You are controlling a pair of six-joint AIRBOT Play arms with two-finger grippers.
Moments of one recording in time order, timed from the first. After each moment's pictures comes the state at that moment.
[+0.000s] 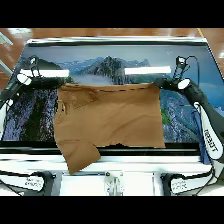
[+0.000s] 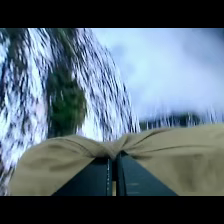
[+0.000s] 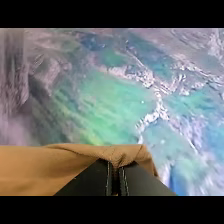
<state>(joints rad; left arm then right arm) 0.10 -1.59 1.35 1.02 -0.75 -1.30 -0.07 -1.62 1.26 -1.07 0.49 1.23</state>
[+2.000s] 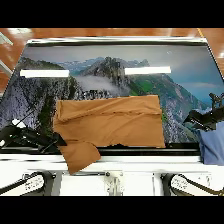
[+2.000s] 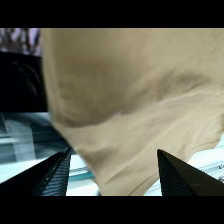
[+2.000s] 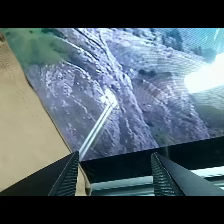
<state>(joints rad) 0.32 -1.25 0.52 1.03 -1.30 -1.35 -0.54 -1.32 1.03 -1.31 1.33 1.35</state>
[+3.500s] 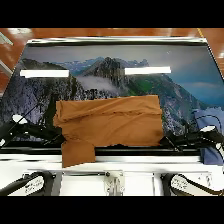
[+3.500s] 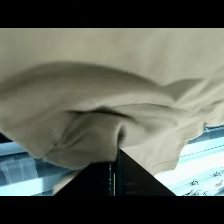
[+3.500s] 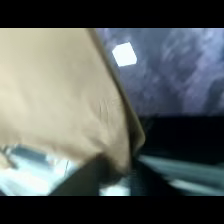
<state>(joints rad) 0.22 -1.18 0.59 0.97 -1.25 -1.31 -0.54 -1.32 0.51 -0.95 1.18 1.14</state>
